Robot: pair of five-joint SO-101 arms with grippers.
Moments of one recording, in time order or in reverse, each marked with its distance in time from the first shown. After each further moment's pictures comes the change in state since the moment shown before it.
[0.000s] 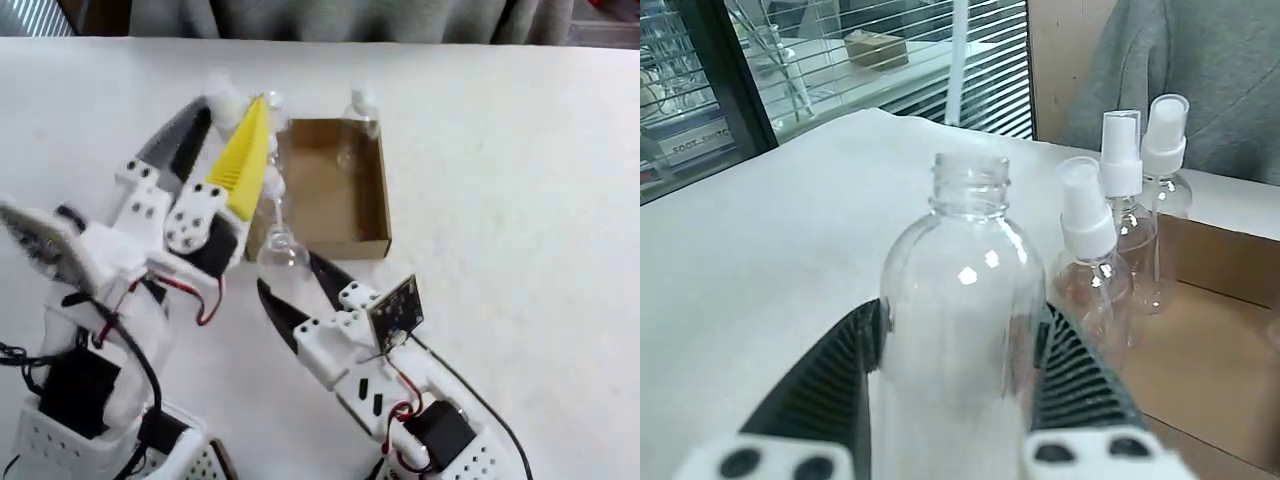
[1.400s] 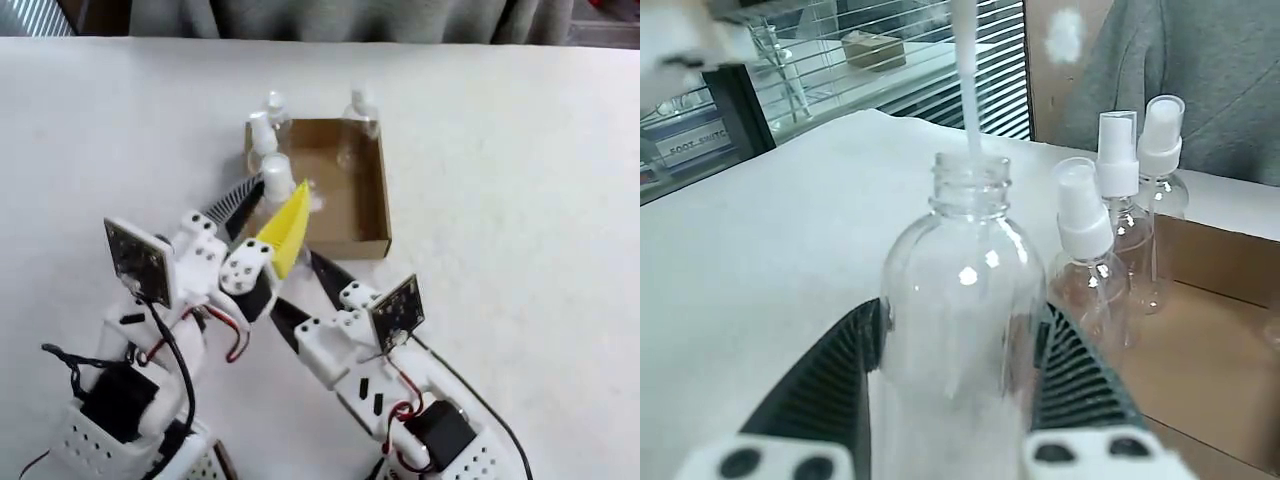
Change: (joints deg) left arm 6.9 -11.7 22.9 1.8 -0.1; right arm 0.4 -0.1 0.0 0.0 0.0
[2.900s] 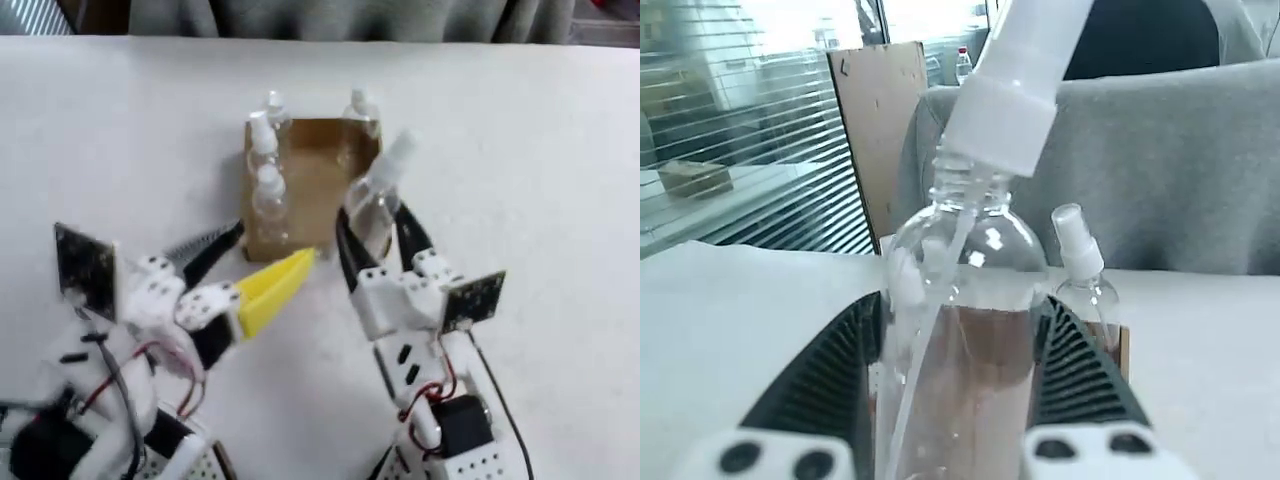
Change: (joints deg) left arm -1.4 -5.2 -18.2 36.8 6.1; right arm 22.0 0.1 -2.7 -9.6 -0.2
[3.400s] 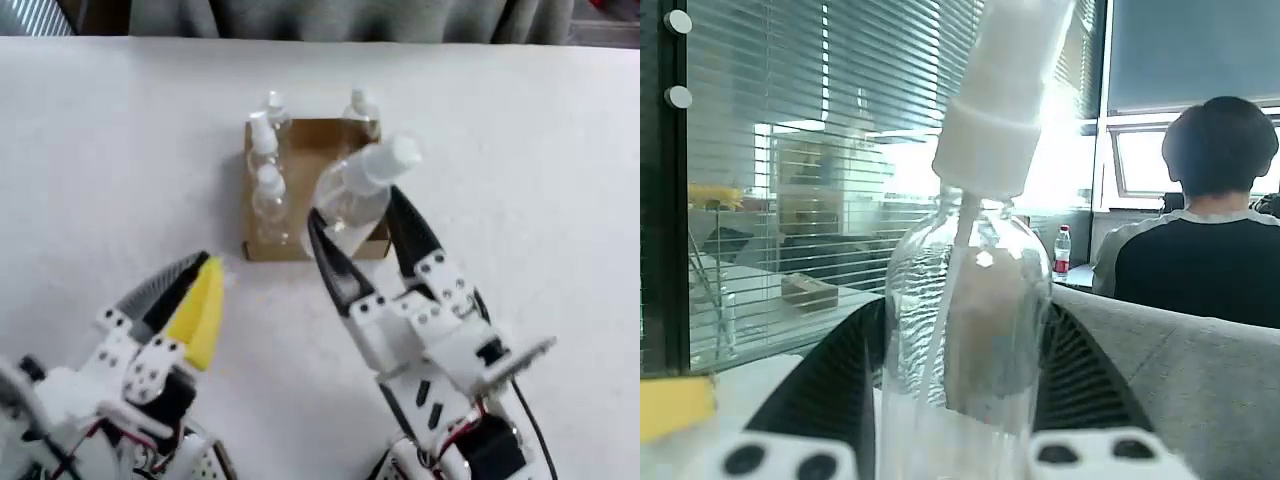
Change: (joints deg) left arm -0.2 -22.3 10.5 -2.6 0.7; right arm -12.0 10.6 -22.2 -2.8 9.0
